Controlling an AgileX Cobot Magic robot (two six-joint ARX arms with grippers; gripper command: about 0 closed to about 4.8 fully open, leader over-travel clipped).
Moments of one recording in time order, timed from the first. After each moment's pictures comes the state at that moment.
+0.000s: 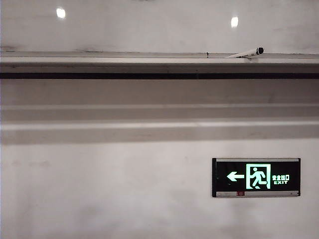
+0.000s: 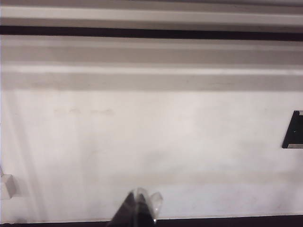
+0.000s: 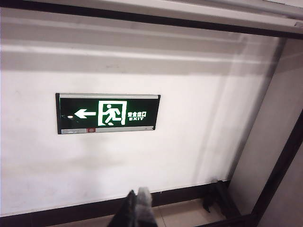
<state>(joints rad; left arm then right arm) 0.08 0.00 0.01 0.03 0.07 0.04 -0.04 0.00 0.01 0.02 0.21 -0.05</state>
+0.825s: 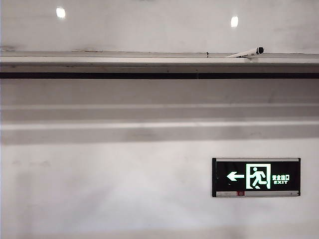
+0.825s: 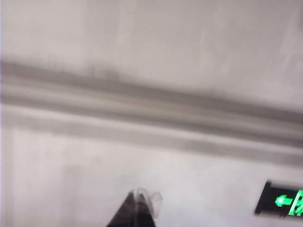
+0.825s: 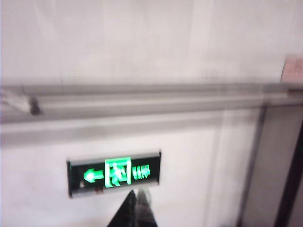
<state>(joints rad) 0.08 0.02 0.34 -0.12 0.04 -0.11 -0.04 0.07 0.41 -0.16 0.19 0.00</state>
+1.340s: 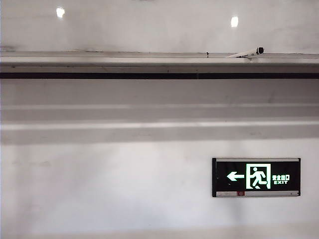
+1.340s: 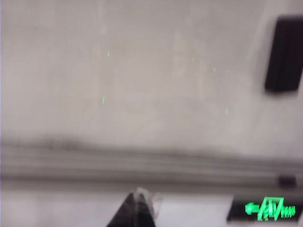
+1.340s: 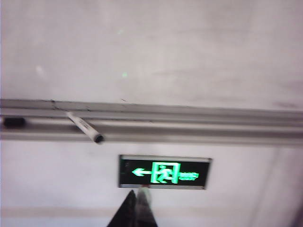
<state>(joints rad) 0.07 0.59 0.95 -0.22 0.13 -0.11 -0.04 0.57 0.81 -0.19 -0.06 0.00</state>
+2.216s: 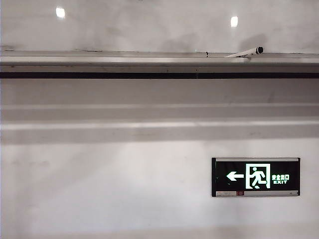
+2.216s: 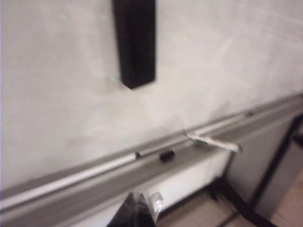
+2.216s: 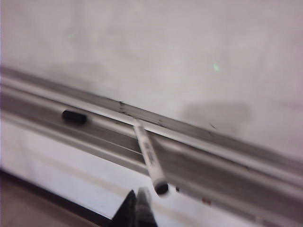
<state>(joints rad) -0.24 1.09 1.50 -0.44 0.32 -0.04 -0.04 1.18 1.11 -0.03 -0.48 -0.15</state>
